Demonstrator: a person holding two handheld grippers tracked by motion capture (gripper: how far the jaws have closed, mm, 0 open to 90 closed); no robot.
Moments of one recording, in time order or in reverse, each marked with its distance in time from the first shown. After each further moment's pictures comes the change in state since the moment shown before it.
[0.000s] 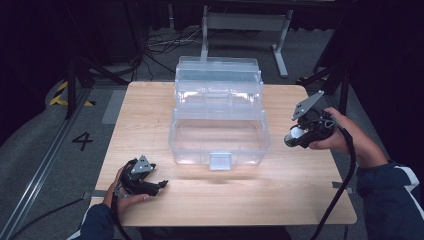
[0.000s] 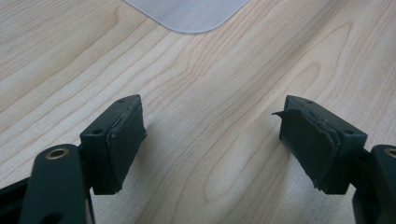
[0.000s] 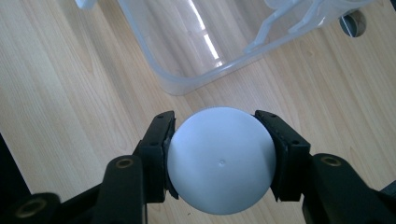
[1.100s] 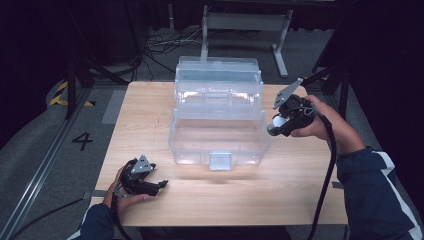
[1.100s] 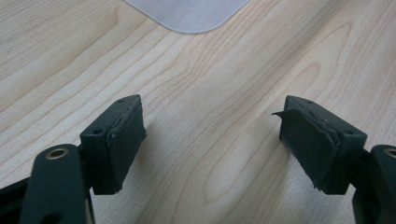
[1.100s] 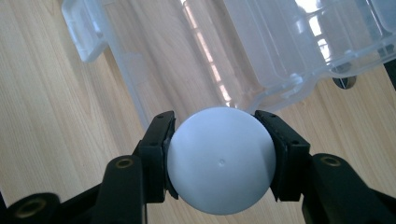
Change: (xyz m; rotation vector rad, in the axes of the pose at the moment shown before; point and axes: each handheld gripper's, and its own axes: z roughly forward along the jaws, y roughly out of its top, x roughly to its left) left arm 0.000 0.000 0.000 0.000 -0.001 0.000; right arm -0.006 0.050 0.010 -0.044 0.010 -0.068
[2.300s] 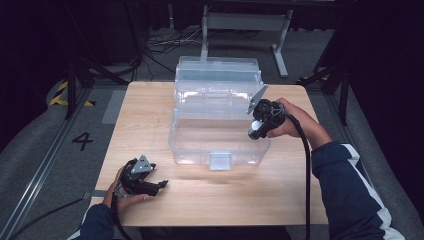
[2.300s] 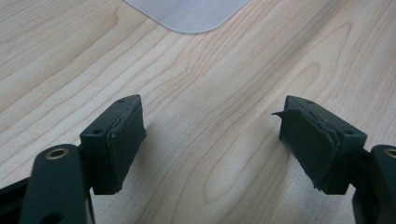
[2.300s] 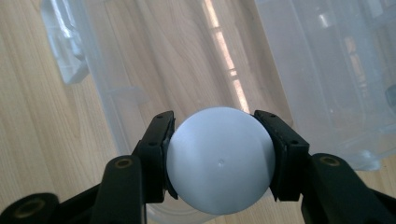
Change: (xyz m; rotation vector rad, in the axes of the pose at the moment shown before) left arm 0.000 0.000 0.000 0.000 0.000 0.000; right arm -0.003 0.034 0.069 0.082 0.078 -0.046
